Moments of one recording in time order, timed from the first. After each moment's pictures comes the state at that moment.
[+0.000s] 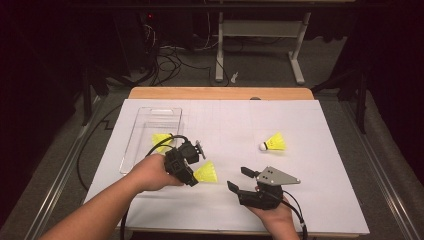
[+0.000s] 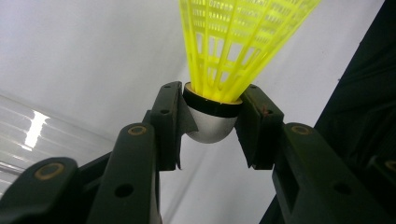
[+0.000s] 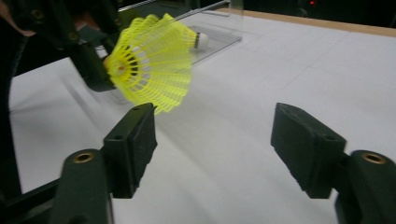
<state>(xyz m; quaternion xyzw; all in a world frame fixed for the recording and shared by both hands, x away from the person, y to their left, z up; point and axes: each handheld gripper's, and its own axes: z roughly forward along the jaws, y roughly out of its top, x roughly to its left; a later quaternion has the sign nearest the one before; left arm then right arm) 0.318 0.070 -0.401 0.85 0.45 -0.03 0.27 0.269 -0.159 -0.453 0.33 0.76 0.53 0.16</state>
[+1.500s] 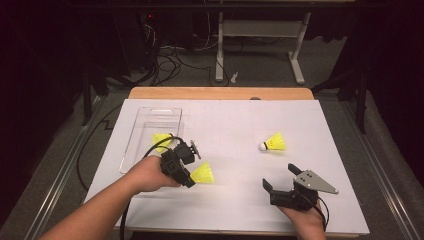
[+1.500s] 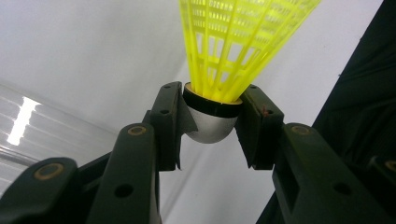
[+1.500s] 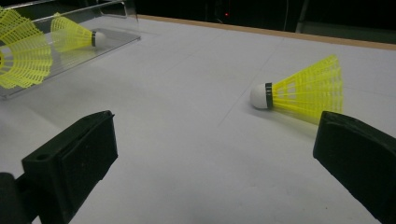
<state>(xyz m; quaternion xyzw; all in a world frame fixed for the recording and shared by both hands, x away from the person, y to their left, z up) 0.321 0.081 -0.405 0.84 0.47 -0.05 0.27 0.265 -0.238 -0.465 0.41 0.71 0.50 0.27</state>
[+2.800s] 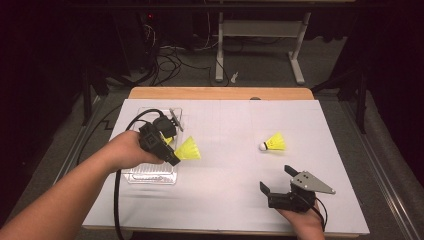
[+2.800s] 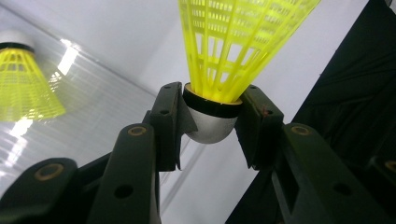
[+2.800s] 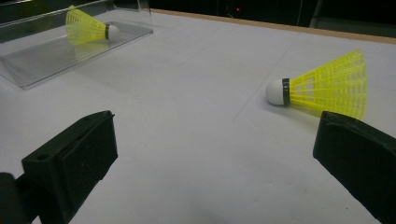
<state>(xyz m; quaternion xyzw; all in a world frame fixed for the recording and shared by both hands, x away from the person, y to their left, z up) 0.344 0.121 -0.328 0.82 0.50 -0.03 0.28 0.263 -0.234 -0.467 0.40 0.73 0.50 0.25</state>
